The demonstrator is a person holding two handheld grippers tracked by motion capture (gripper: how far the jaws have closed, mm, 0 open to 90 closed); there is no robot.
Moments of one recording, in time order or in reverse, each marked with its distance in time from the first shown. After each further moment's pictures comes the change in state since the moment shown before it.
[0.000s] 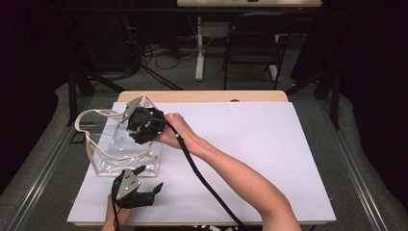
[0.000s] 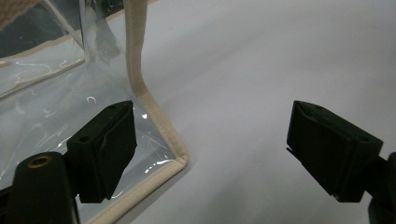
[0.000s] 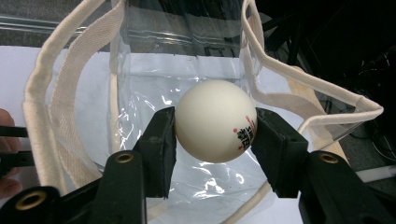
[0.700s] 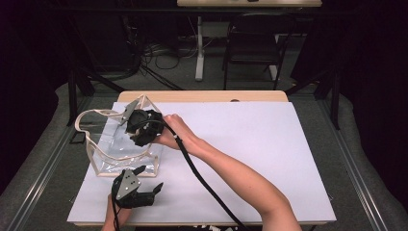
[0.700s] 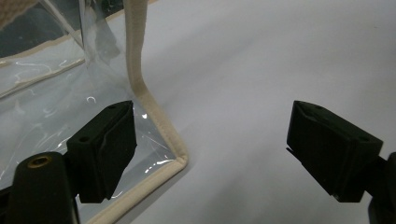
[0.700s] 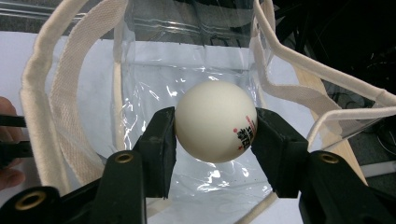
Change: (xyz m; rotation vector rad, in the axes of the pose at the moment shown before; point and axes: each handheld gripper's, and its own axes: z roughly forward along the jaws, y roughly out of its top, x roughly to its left) left arm 0.000 0.000 0.000 0.002 0.001 0.002; right arm 0.003 -0.001 0.007 0.046 0.017 -0.016
